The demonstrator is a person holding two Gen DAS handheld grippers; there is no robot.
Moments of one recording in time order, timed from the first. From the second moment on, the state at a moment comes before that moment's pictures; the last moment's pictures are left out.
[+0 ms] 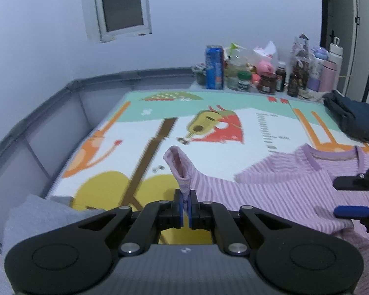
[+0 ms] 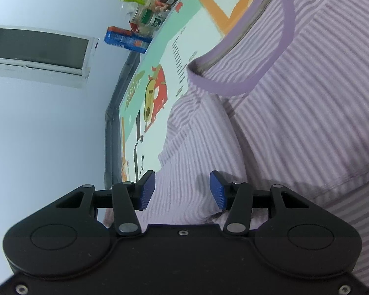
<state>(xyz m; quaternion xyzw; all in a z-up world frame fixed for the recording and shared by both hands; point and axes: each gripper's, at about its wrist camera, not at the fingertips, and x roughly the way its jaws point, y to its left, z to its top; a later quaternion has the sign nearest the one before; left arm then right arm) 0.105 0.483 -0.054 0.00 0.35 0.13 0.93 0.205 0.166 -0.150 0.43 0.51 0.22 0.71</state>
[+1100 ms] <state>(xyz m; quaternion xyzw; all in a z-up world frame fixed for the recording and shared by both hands) 0.069 0.668 -0.026 -0.03 0.33 0.30 0.90 0.220 0.280 -0.164 0.38 0.55 0.23 0.71</state>
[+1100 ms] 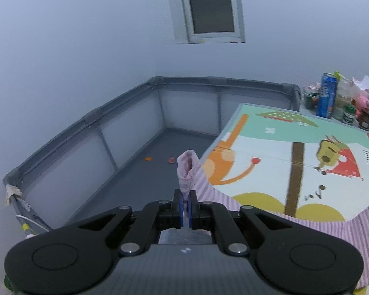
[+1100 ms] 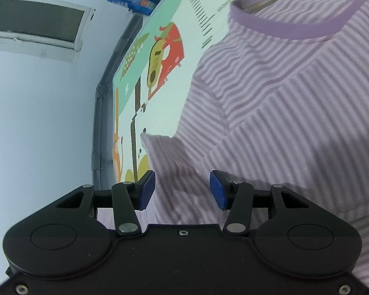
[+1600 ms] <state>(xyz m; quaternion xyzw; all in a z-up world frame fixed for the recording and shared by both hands) 0.031 0.692 -0.008 -0.03 0.33 0.33 0.89 0.214 0.305 -0.159 0.34 0.55 0.22 0.73</state>
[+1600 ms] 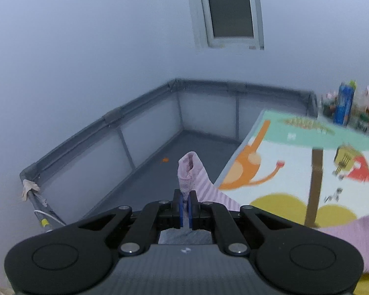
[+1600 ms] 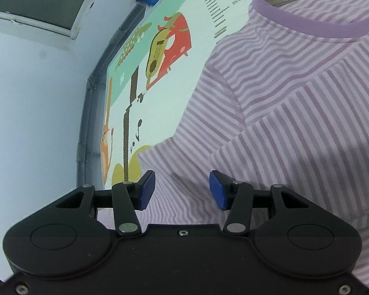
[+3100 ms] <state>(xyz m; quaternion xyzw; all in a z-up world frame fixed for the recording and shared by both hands) 0.162 0.511 -0.116 -0.04 0.47 0.14 0.87 0.274 0.288 -0.154 0.28 0.51 0.25 0.77</state>
